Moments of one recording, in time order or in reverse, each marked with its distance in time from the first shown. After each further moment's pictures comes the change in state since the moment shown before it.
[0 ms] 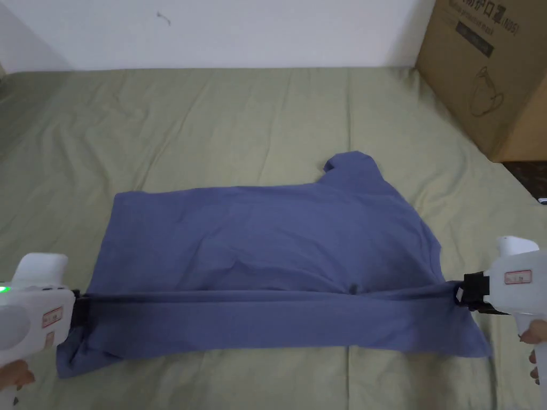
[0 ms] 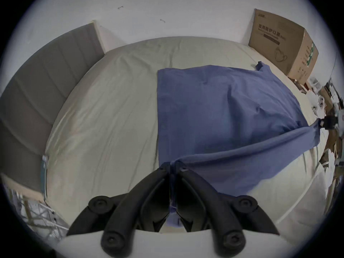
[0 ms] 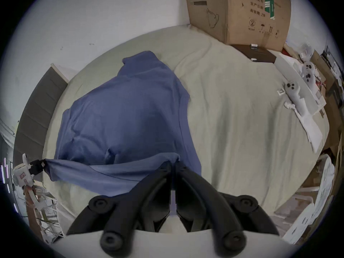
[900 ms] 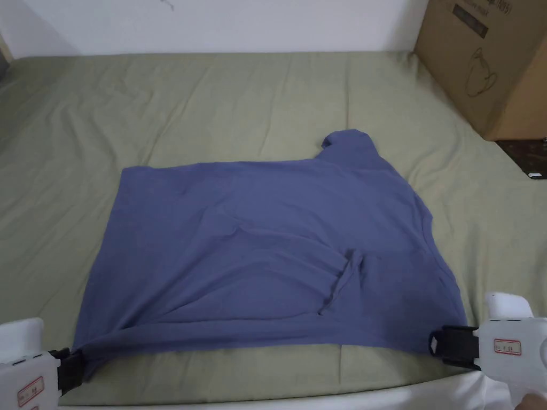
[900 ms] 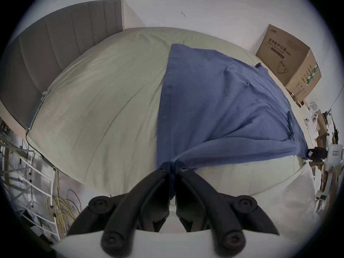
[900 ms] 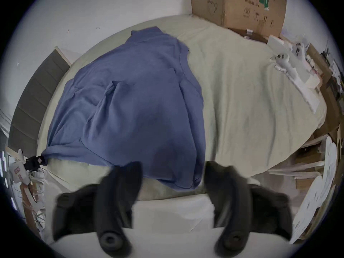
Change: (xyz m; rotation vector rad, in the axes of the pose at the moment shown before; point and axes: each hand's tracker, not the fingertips) left arm 0.006 -0.145 0.065 -0.013 -0.050 0.249; right arm 0.014 -0.143 0.022 -0.050 0.013 0.028
